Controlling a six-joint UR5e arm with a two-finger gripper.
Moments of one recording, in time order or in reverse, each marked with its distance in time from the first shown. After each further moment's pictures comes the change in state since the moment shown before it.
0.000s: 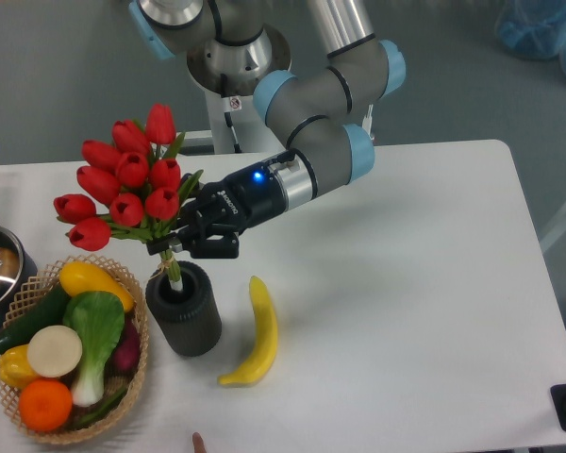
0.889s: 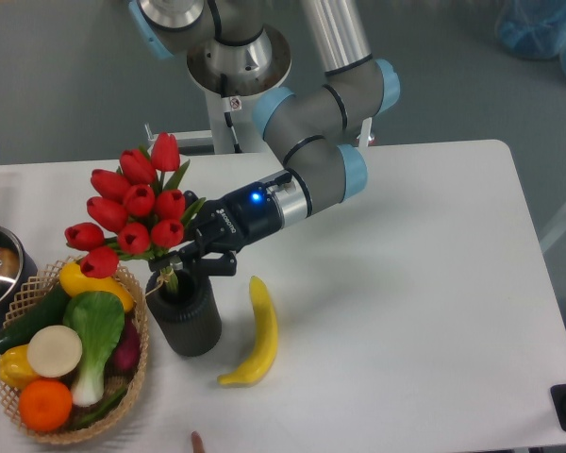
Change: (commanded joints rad) arm -0.014 -0.077 0.014 0.000 -0.003 0.006
